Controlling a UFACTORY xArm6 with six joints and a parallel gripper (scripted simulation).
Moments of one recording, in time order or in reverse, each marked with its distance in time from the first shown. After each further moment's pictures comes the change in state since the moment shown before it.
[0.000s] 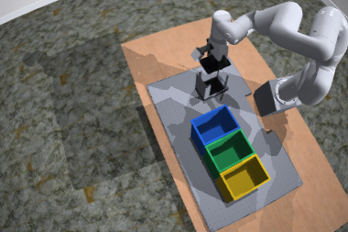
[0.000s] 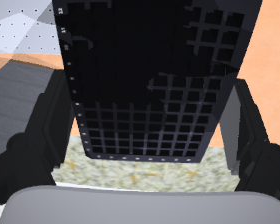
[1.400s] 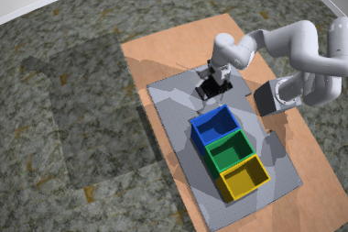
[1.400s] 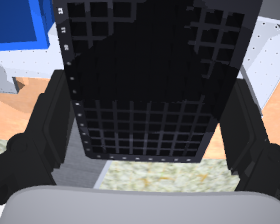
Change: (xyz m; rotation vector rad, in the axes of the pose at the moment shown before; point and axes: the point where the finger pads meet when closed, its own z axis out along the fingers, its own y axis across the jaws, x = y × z) arm 0.058 -0.106 0.007 0.001 0.000 0.009
